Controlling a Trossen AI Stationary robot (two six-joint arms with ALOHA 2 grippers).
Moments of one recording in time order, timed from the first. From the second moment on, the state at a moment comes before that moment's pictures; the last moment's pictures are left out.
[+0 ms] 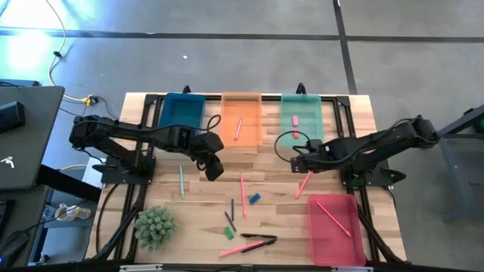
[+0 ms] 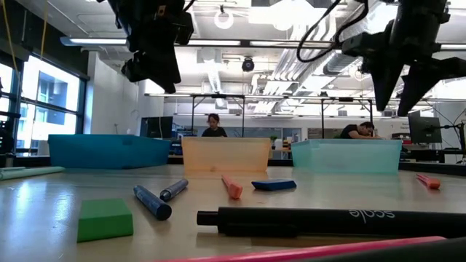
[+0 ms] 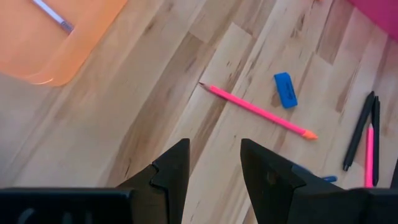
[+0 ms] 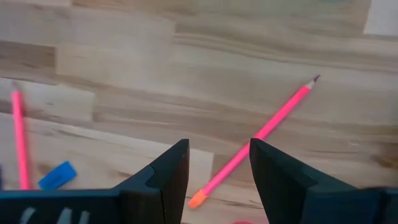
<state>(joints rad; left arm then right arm) 0.11 1.39 1.02 -0.64 0.01 -0.54 0.19 1.22 0.87 -1.01 0.20 1.62</state>
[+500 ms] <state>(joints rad) 0.12 1.39 1.02 -0.64 0.01 -0.52 0.26 1.34 0.87 -1.02 0.11 1.64</state>
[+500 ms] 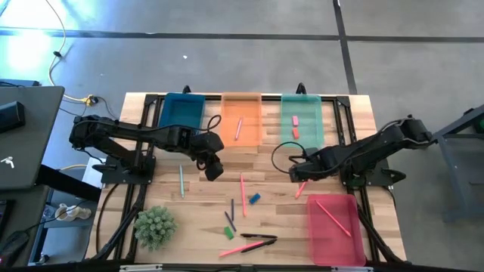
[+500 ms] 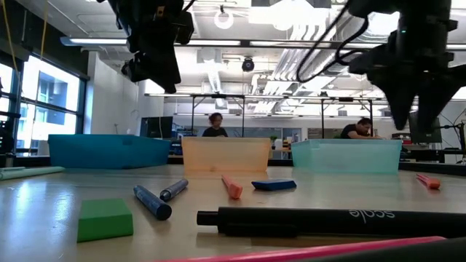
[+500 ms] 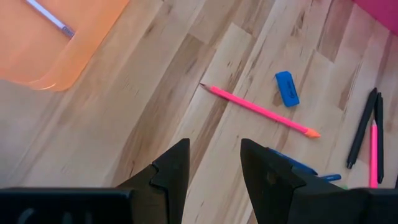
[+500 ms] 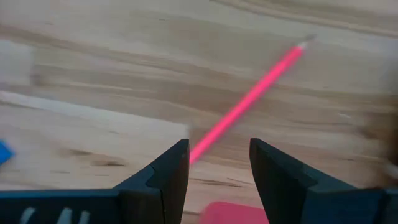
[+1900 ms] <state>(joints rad) 0.12 1.39 1.02 -0.63 0.01 -0.49 0.24 1.33 0.54 -0.62 0.04 1.90</state>
